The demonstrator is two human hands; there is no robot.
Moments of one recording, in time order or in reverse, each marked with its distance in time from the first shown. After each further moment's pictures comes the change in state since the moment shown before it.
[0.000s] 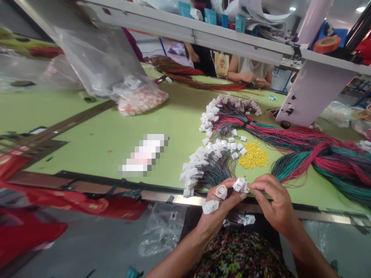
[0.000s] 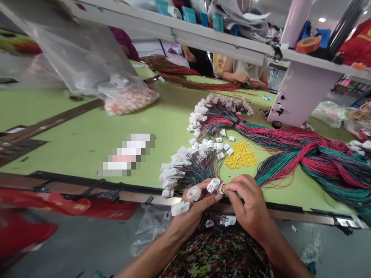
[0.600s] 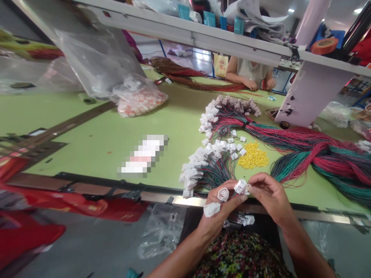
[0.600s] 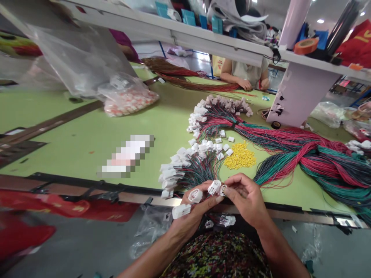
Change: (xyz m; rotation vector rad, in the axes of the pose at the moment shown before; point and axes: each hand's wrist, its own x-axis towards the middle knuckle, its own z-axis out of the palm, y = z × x) left_hand -0.001 -0.002 -0.001 0.046 -0.034 0.023; right_hand -0.001 0.011 0.014 0.654 0.026 0.575
